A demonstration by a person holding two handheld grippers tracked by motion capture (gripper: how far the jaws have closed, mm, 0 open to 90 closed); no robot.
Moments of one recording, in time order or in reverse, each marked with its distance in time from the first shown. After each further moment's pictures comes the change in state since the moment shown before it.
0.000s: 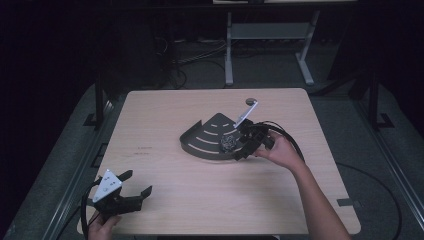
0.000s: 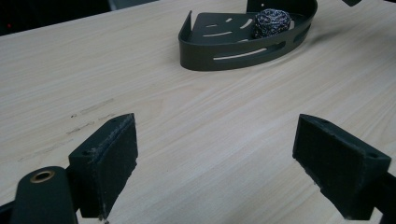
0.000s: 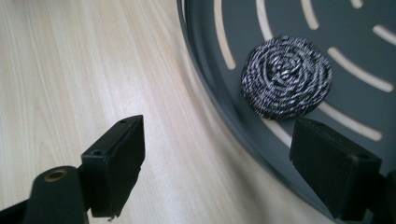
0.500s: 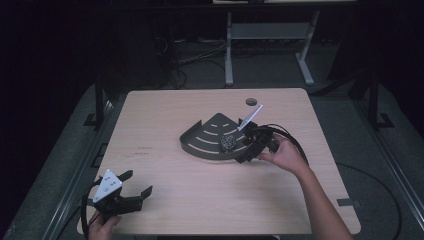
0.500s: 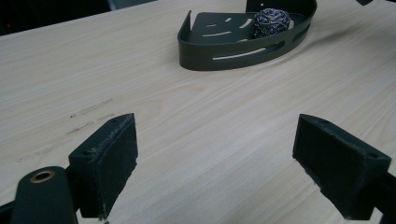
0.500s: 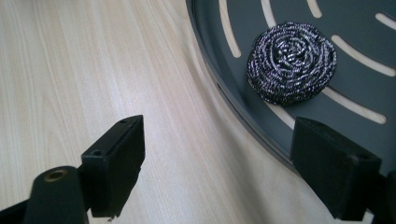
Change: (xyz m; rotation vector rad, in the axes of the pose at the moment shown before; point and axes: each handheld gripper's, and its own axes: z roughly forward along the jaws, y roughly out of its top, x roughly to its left) left arm 0.000 0.000 0.000 -0.001 0.000 -0.001; right arm 0.007 -0.013 -0.008 -0.016 -0.006 0.009
